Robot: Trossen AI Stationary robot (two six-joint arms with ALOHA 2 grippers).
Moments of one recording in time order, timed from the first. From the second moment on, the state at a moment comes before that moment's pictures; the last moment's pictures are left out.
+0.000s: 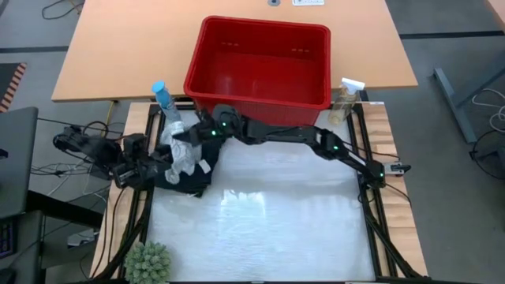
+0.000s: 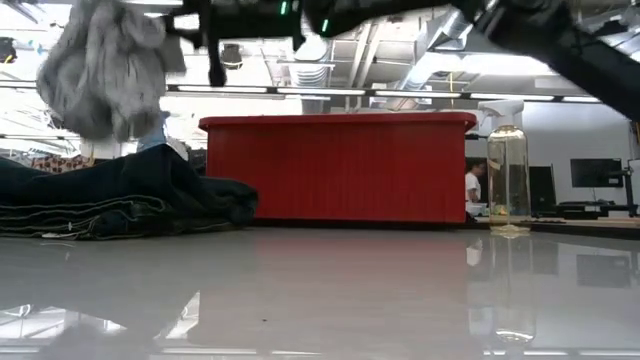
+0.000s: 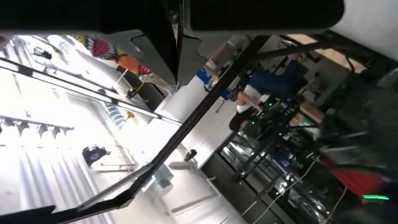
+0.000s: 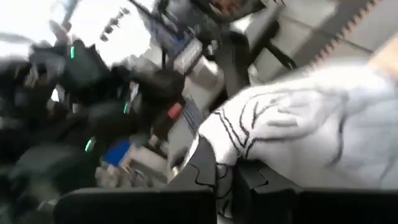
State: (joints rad) left arm -0.46 0.45 0.55 0.38 -0.24 -0.66; right arm -0.13 2.39 2.32 0.08 -0.24 0.88
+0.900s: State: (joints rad) left arm -0.46 0.42 0.55 0.51 -0.27 -0.60; right arm -0.19 2.42 2.35 0.14 -0.25 0.87
